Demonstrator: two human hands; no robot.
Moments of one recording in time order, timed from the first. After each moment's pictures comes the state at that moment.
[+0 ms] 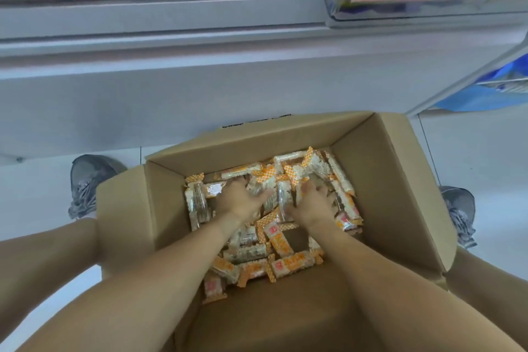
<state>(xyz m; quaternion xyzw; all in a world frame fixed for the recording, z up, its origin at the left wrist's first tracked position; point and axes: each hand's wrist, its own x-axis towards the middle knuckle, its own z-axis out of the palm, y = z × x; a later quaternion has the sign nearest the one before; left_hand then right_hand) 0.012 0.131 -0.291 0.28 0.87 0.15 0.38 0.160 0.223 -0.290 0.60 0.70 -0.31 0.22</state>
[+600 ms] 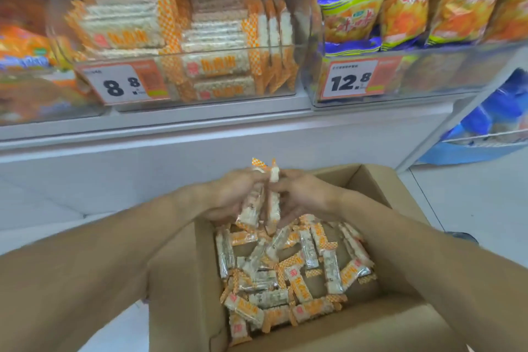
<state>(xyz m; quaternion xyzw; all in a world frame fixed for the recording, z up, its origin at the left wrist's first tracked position) -0.042 0.135 -0.067 0.25 0.63 0.37 0.64 0.095 0.236 -0.079 0.32 0.63 -0.70 0.11</state>
